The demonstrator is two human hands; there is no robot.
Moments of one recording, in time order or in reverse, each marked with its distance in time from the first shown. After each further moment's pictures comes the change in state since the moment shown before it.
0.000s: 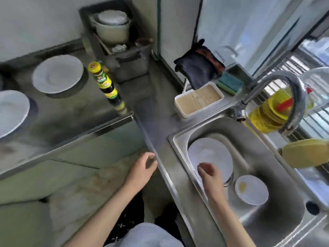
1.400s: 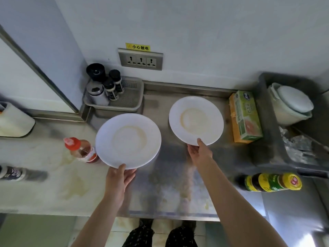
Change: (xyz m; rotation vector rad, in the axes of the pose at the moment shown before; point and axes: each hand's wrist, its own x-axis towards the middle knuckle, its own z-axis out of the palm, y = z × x) left_hand 0.101 -0.261 -0.407 -1.278 0.764 -0.524; right_hand 0.058 -0.245 0.588 0.438 -0.272 0.455
